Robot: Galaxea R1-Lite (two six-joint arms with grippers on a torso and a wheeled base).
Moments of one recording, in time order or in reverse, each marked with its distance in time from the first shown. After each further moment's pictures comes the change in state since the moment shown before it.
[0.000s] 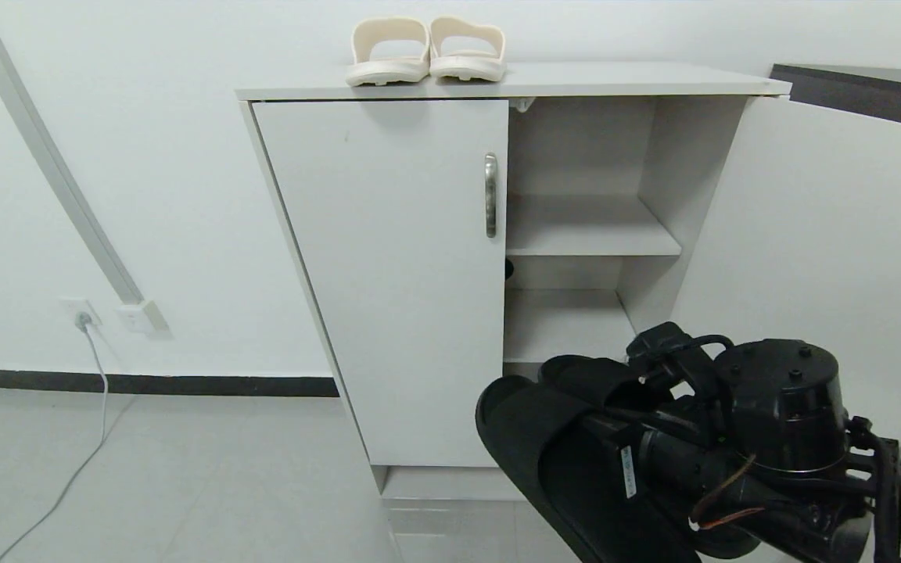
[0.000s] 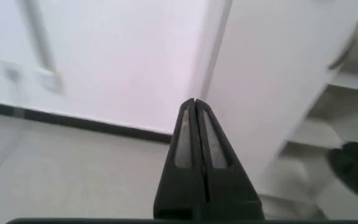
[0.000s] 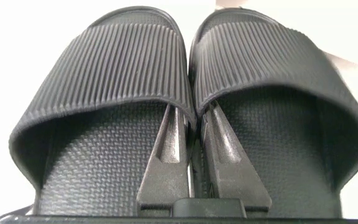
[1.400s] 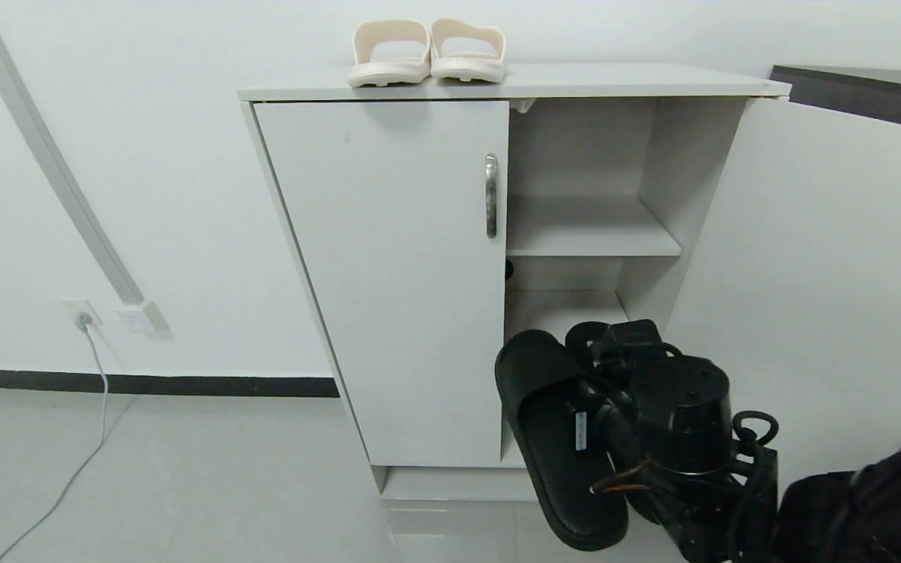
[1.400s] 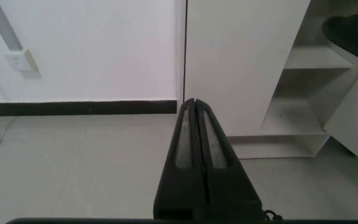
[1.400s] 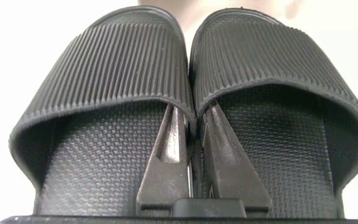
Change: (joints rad) left arm 0.203 -0.566 0.493 0.062 -0.323 0.079; right arm 0.039 0.246 -0.078 -0.290 -0.430 0.019
